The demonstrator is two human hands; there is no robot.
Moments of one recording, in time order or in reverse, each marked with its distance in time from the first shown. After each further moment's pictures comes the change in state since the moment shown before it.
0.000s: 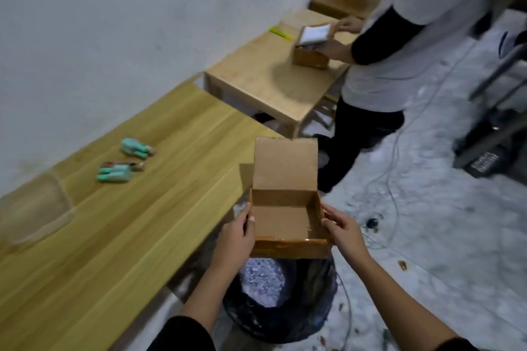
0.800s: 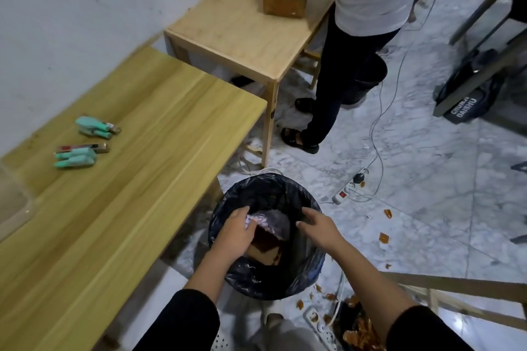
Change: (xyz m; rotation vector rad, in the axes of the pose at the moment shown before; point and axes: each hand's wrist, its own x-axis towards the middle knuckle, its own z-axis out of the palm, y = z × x) left_hand 0.005 -0.046 0.050 0.195 -0.397 -0.078; right_hand -0.019 0.065 0.021 -0.403 -0.251 0.250
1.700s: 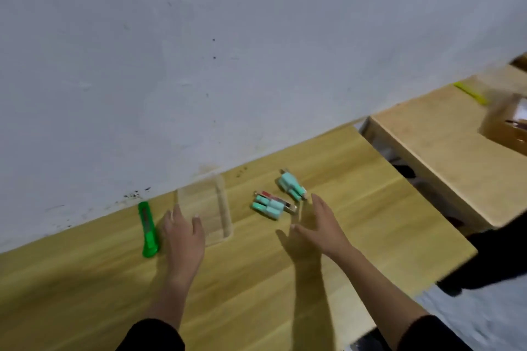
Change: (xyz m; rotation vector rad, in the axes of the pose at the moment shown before) left_hand -0.076 -0.234 -0.310 -0.301 1.129 -0.552; right_hand 0.098 -0.362 0.201 -0.371 -0.189 -0.626
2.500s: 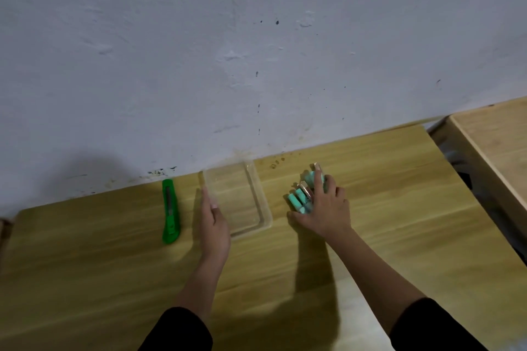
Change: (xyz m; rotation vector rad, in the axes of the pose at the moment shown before) left_hand 0.025 0.005 0.032 -0.537 0.039 -0.283; right_hand 0.097 -0.043 0.053 -0.591 0.013 -0.123
